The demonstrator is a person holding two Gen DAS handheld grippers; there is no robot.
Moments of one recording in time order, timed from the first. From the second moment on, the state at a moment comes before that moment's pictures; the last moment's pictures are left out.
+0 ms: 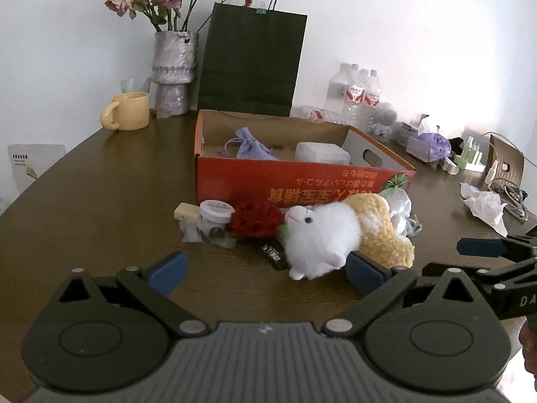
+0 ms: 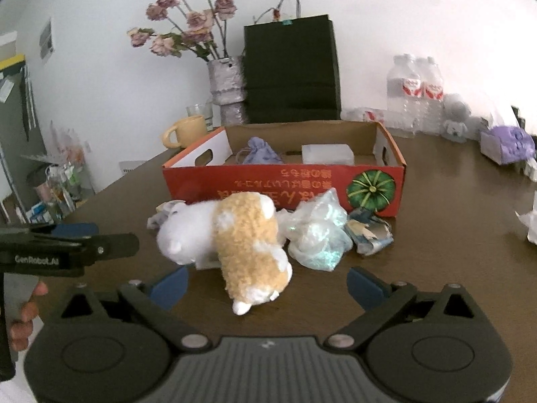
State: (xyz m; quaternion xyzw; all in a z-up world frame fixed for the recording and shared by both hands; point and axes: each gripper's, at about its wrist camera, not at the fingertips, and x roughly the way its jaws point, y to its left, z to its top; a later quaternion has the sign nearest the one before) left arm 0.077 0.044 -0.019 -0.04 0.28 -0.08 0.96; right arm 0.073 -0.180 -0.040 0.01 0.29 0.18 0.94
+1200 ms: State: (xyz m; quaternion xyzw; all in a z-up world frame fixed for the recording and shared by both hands) left arm 0.166 -0.043 -0.058 0.02 0.35 -0.07 0.94; right arm 0.098 -0.234 -0.044 0.09 0.24 0.15 0.95
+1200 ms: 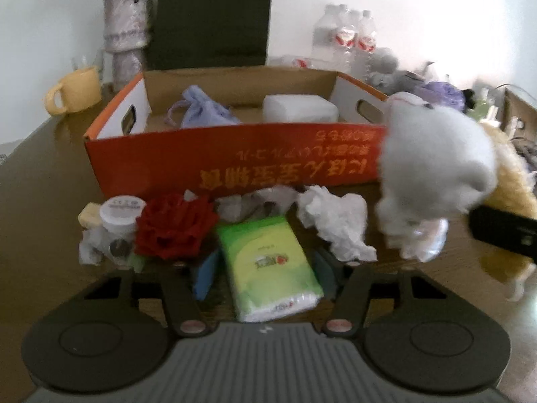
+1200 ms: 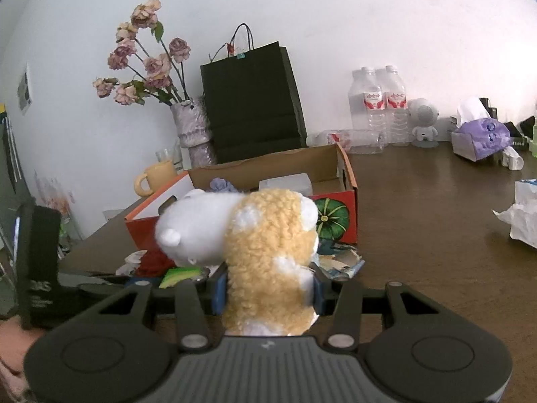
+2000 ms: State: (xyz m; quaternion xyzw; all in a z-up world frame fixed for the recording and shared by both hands) left arm 0.126 -0.028 0.012 -0.01 0.25 -0.09 0.96; right arm 0.087 -0.242 -0.015 0.10 0.19 0.18 0.96
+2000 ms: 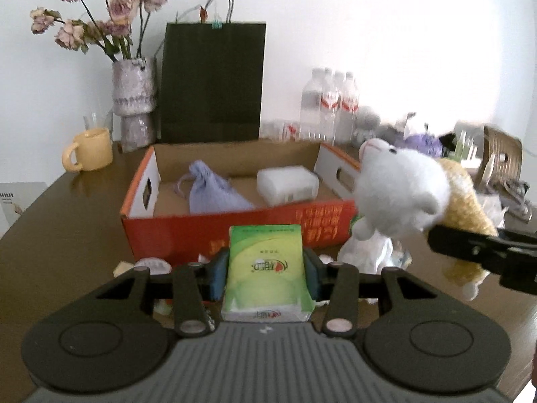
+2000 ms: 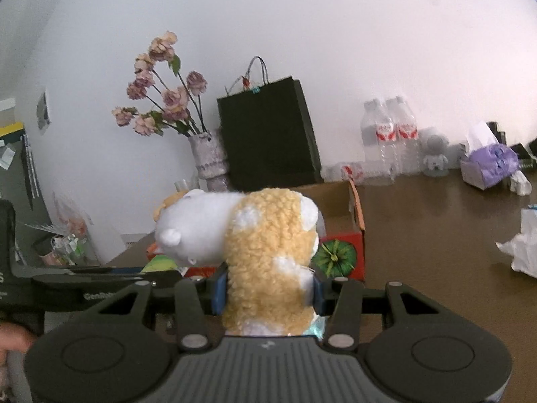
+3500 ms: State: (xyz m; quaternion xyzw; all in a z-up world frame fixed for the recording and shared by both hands) left arm 0.334 0.004 -0.024 -0.04 0.33 -0.04 0.94; right arm 0.333 -0.179 -0.045 0.03 0.30 0.16 0.94
